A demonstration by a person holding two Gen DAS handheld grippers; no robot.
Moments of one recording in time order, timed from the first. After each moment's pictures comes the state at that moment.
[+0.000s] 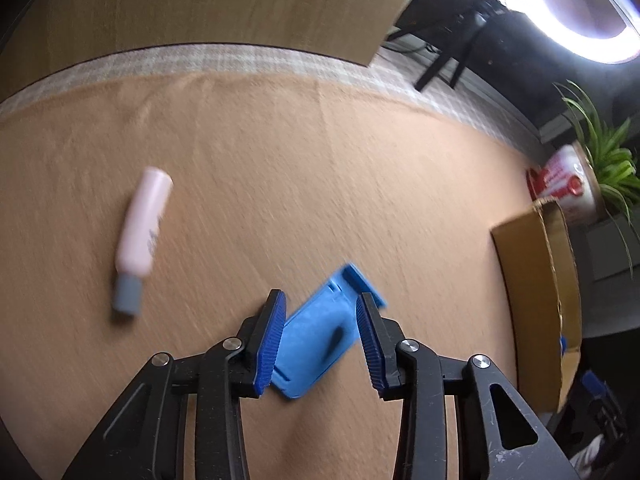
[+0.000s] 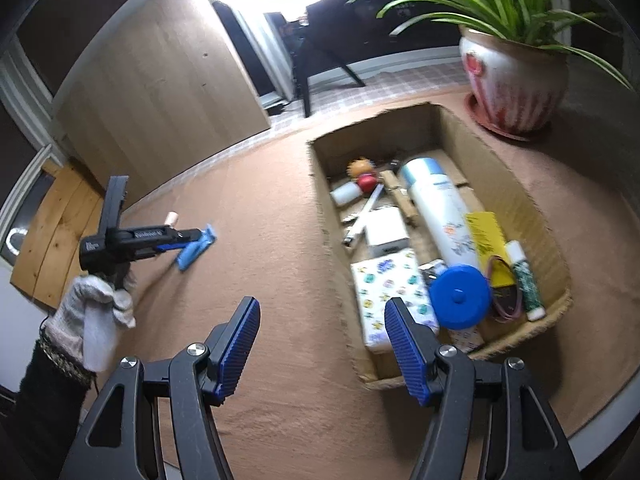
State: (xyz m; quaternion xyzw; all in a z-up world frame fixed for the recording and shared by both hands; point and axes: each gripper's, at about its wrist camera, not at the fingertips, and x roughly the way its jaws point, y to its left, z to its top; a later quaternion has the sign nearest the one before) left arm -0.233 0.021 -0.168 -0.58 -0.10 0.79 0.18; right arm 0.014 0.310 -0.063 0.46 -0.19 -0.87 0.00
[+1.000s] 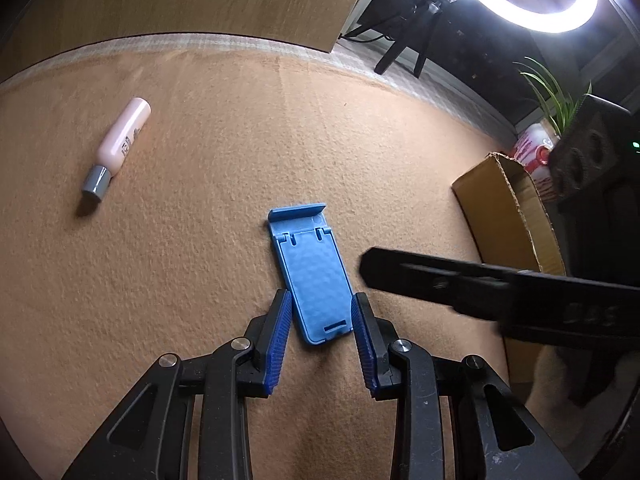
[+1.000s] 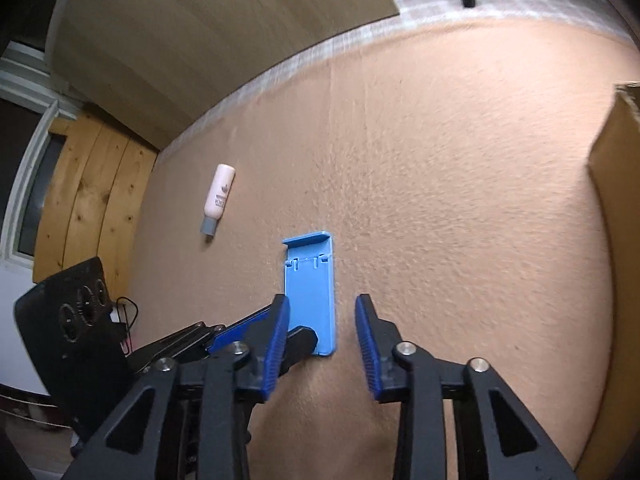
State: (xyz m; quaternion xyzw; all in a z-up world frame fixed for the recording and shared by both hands) left arm -0.166 0.038 -0.173 -0.55 -0.12 0.80 0.20; right arm -0.171 0.189 -0.155 0.59 -0.23 -0.76 0.16
